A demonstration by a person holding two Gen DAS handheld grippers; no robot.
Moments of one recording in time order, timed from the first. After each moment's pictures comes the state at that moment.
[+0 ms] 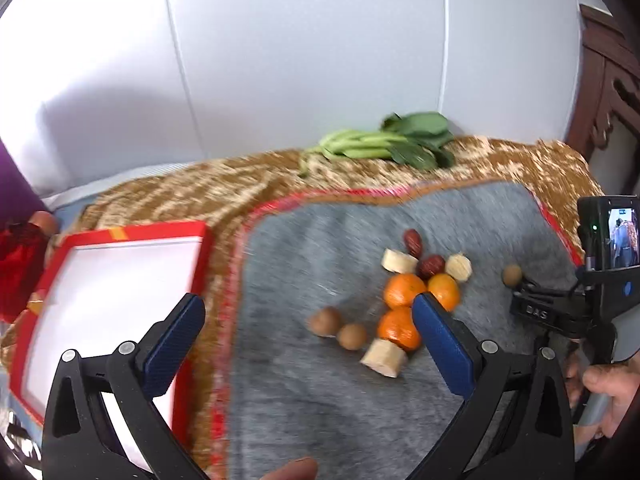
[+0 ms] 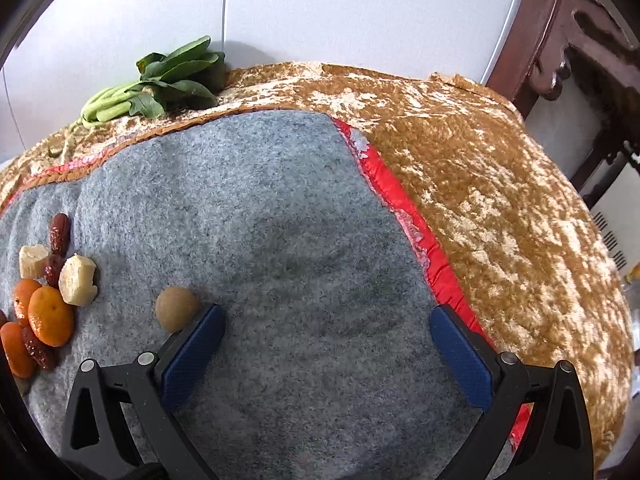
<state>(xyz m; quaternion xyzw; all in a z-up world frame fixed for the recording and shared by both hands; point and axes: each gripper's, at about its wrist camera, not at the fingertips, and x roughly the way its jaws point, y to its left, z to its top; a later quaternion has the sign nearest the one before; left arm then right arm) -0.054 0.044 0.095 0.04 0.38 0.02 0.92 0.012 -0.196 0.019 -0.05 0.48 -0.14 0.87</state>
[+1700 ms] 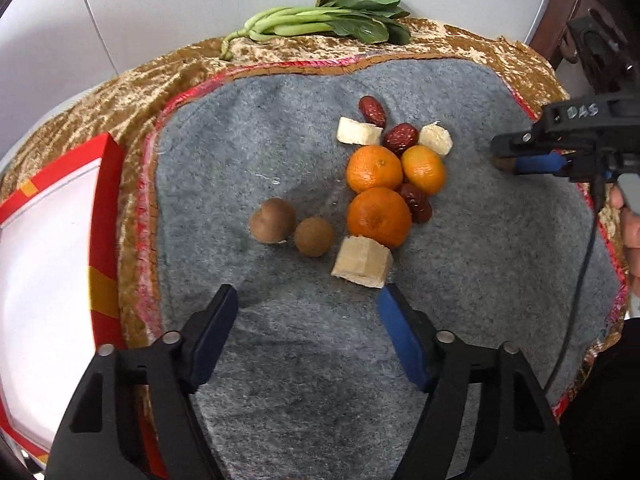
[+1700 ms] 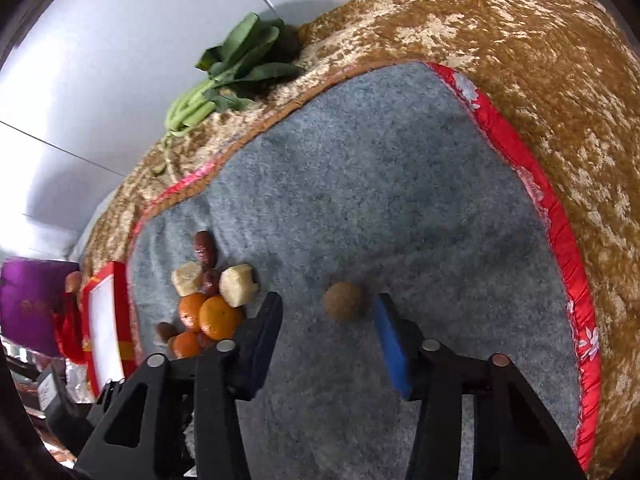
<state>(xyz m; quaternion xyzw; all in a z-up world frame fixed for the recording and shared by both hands) -0.036 0.035 0.031 0.05 0.54 -0.12 0.83 0.044 -0.207 0.038 0.18 0.62 0.05 0.76</state>
